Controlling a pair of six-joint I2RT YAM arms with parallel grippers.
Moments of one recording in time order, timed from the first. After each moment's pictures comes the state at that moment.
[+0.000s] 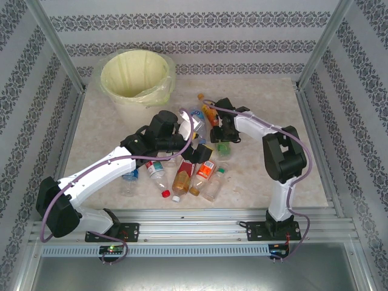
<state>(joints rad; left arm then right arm) -0.73 1.36 1.16 -0.33 0.39 -0.16 0.39 1.92 1.40 -0.74 -0.05 0.32</state>
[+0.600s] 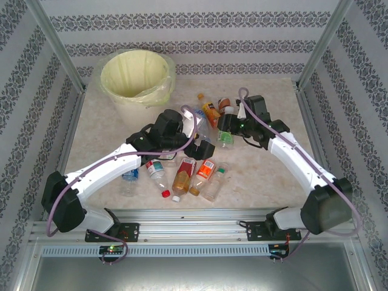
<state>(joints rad) -0.73 1.43 1.19 -0.33 0.37 -0.28 0.35 1.34 1.13 -0.52 -0.26 0.56</state>
